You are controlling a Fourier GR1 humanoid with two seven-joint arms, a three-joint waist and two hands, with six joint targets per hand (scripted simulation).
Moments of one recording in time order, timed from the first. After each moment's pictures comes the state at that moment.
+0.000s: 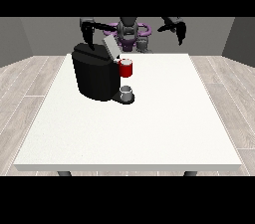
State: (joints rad) left arm -0.32 0.03 0.14 -1.23 -0.14 -0.28 -0.14; right arm -0.55 -0.19 -0.20 -1.07 -0.05 0.01 0.09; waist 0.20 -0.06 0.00
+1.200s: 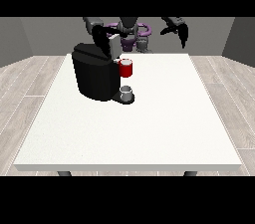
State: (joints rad) left arm -0.25 0.07 0.12 -1.42 -0.11 -0.24 -0.07; right arm -0.77 -0.19 -0.12 -0.98 0.02 0.01 0.10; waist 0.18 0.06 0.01
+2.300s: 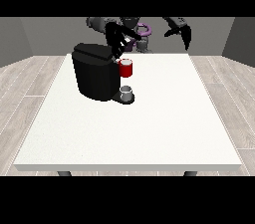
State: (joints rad) left arm -0.34 0.08 0.07 -1.41 -0.12 -0.27 -0.11; right arm -0.89 -0.29 -0.10 -1.13 0.14 -0.10 0.44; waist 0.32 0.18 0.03
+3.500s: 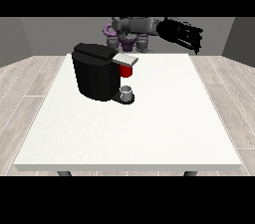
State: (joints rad) left arm -0.45 0.10 0.08 -1.44 -0.06 -0.32 -0.12; right arm -1.26 -0.22 -0.06 -0.96 0.19 -0.08 0.20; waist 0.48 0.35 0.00
